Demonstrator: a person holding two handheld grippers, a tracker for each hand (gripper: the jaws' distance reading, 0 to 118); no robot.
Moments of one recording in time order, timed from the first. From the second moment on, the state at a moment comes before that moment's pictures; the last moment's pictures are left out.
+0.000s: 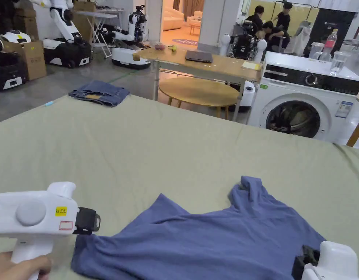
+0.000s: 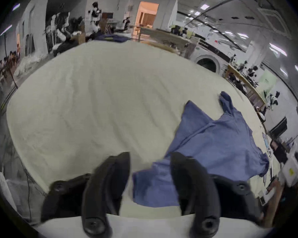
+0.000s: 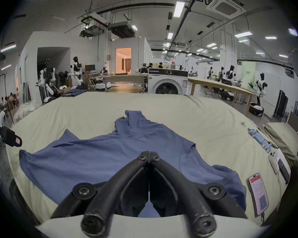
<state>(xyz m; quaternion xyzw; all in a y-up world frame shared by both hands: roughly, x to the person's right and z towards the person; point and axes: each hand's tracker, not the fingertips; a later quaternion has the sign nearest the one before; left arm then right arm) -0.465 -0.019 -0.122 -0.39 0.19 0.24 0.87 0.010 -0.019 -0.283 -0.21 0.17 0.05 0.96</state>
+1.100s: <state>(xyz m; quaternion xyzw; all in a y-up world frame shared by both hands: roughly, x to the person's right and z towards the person) -0.445 -0.056 -0.138 -0.43 0.21 0.20 0.86 -0.011 -0.006 -0.415 -0.31 0.22 0.07 0.92</state>
